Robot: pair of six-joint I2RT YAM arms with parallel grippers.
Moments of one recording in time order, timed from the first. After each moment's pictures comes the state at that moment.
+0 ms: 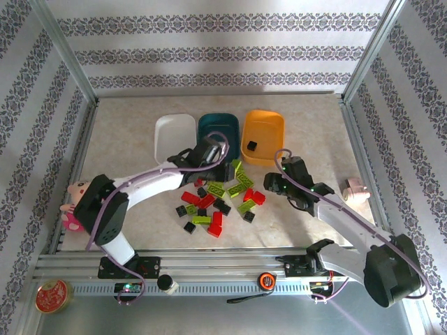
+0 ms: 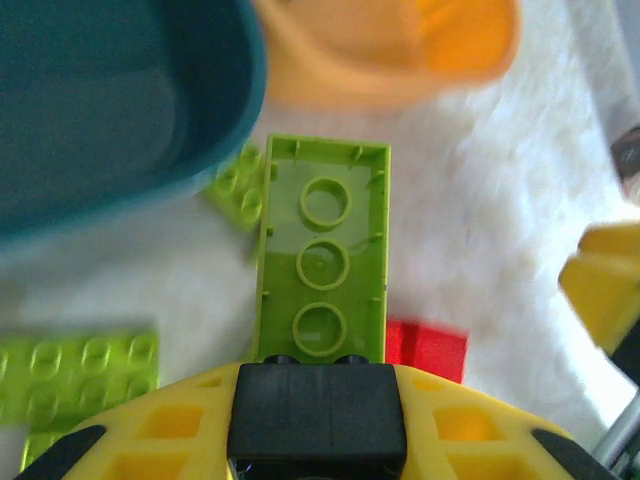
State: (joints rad) left arm -0.70 1.63 1.06 -0.28 0.23 -0.59; right arm 0.43 1.10 0.58 -0.36 0.01 0.55
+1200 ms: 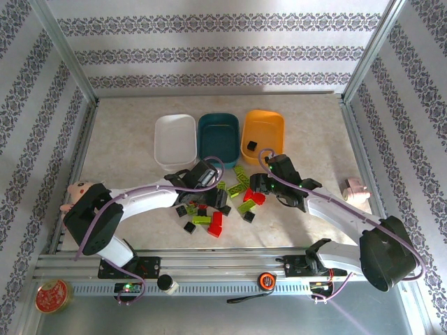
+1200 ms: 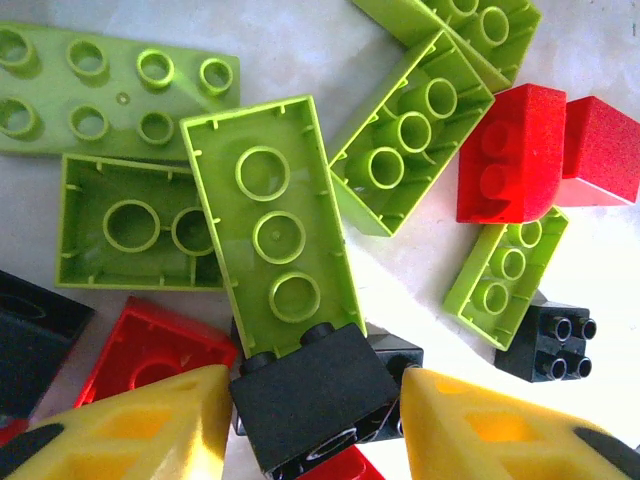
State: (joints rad) left arm -0.78 1.56 0.87 -0.32 0.16 -0.58; right arm 0.52 1.19 0.63 -0.29 -0.04 0.52
